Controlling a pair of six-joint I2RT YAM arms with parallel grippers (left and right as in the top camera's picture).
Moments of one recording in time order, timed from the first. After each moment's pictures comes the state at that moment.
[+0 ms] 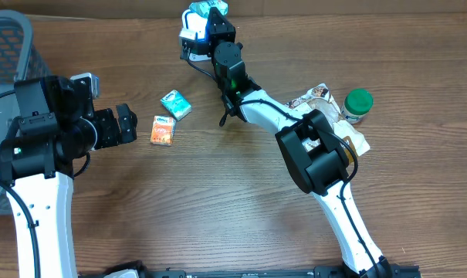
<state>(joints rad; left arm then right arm) 0.21 1.26 1.32 -1.05 0.25 -0.05 0.58 2.55 1.90 0.74 0.41 -1.50</state>
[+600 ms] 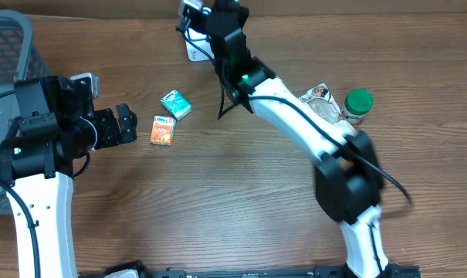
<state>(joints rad) 0.21 1.26 1.32 -1.05 0.25 -0.05 0.63 2.15 1.89 0.09 0.58 -1.07</state>
